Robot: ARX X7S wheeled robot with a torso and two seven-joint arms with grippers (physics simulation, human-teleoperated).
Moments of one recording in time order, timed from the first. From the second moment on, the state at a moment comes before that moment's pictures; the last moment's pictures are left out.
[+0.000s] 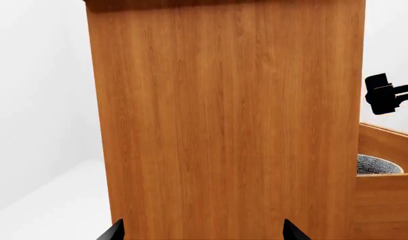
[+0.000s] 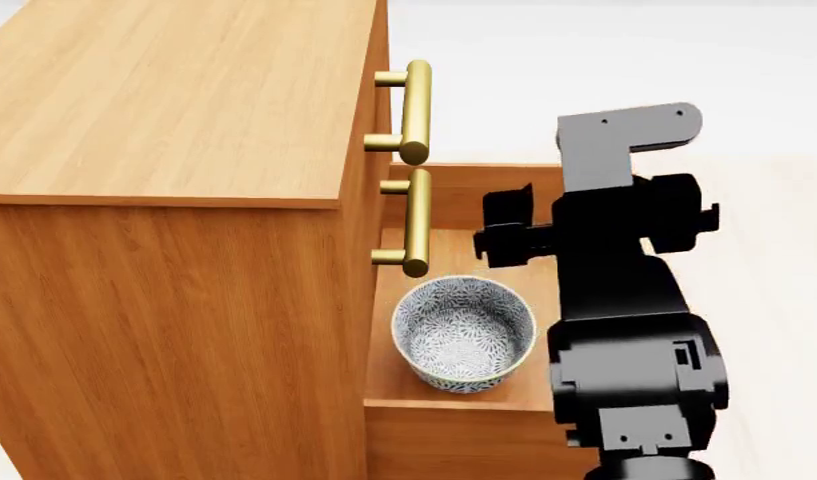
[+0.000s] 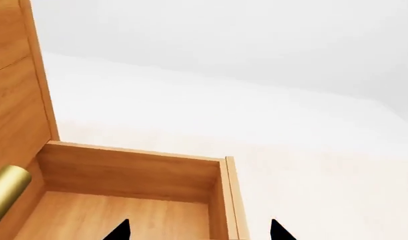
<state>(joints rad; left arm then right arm) 0.36 -0.49 0.51 0.41 -0.05 0.27 -0.70 1.12 0.10 -0.15 0.86 0.02 0.47 0.01</state>
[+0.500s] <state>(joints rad) 0.36 -0.49 0.51 0.41 -0.05 0.28 -0.70 1.05 0.23 -0.06 0.66 0.05 0.51 0.06</state>
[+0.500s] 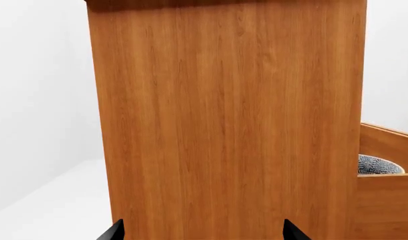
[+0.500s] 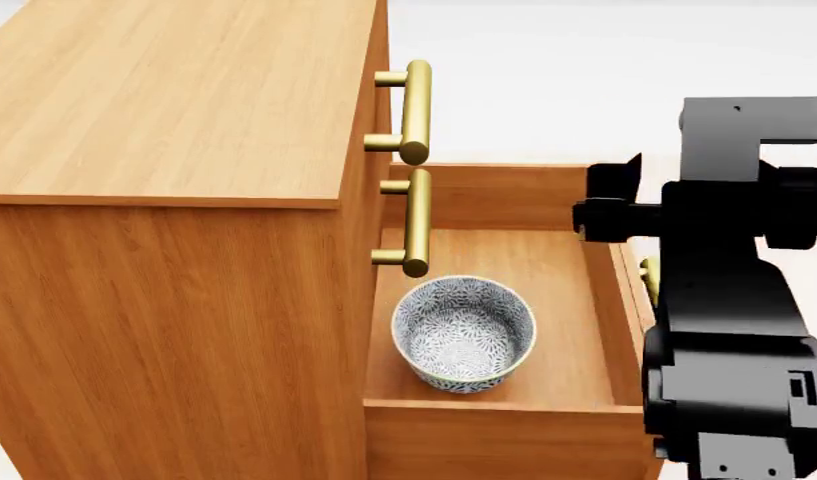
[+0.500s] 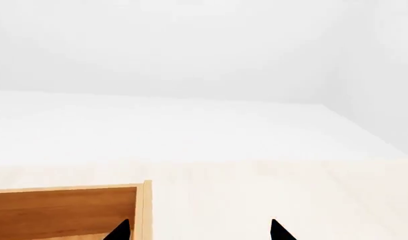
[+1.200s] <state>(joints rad) 0.35 -0.50 0.52 0.41 -0.05 0.27 -0.71 0.83 0.36 0.10 0.38 0.12 0.57 0.10</state>
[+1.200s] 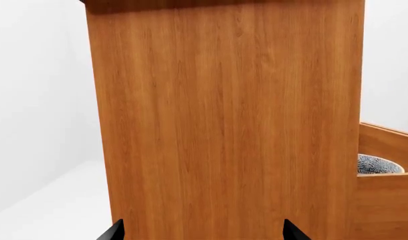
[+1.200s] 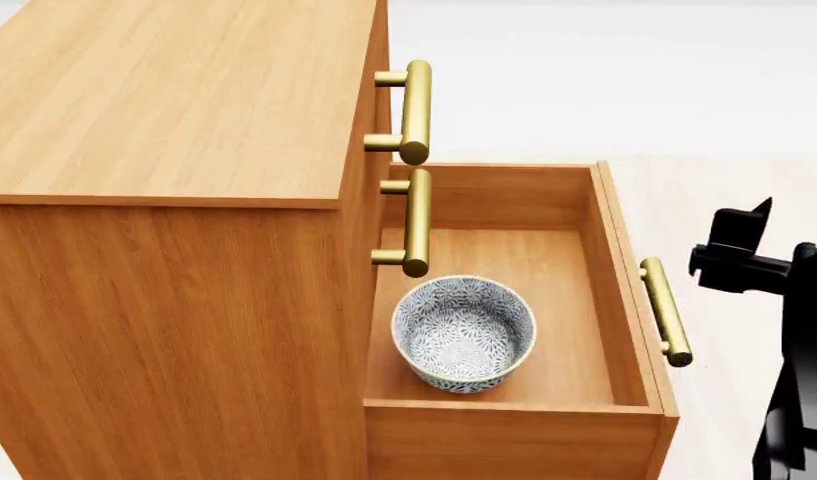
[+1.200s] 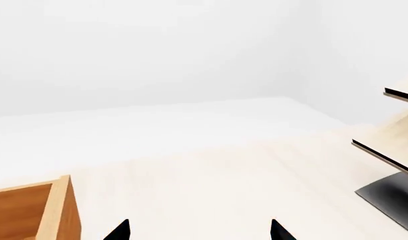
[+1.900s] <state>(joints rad) 0.35 -0.50 0.52 0.41 -0.04 0.28 -0.71 0.62 0.39 0.18 0.38 0.14 0.46 0.10</state>
